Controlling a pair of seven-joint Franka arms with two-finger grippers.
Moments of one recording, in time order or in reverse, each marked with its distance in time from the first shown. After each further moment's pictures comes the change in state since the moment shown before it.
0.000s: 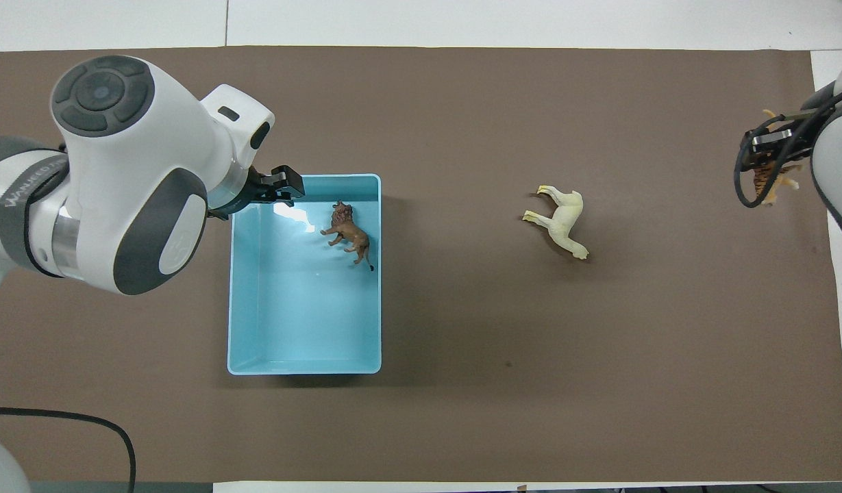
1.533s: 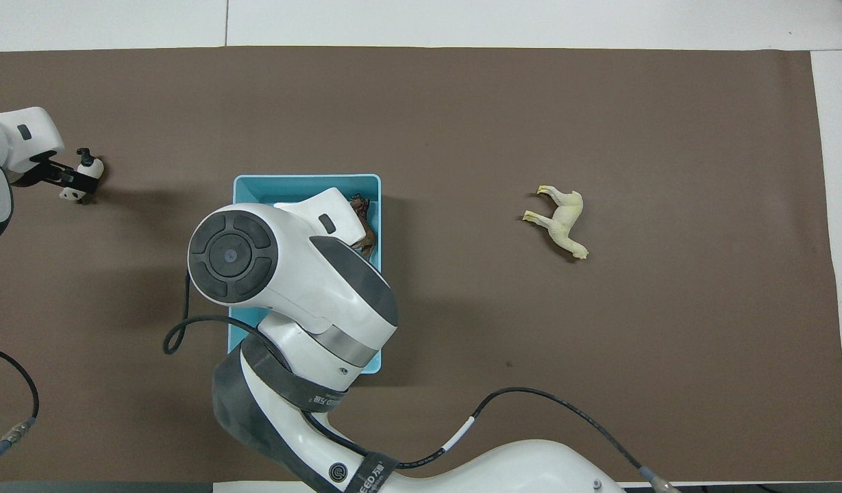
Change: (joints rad) left arm 0.551 0.296 -0.002 -0.013 0.170 0.467 0.975; right arm 0.832 0.433 -0.020 0.362 -0.004 0.207 1.159
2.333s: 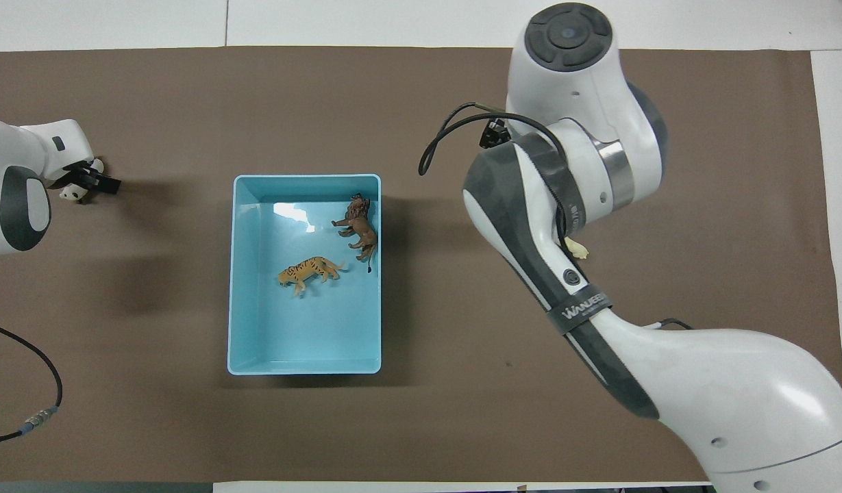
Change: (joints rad) left arm -0.004 0.074 0.001 -0.026 0.019 0.163 0.000; right arm -0.409 -0.137 -0.061 -0.233 -0.012 -0.074 -0.249
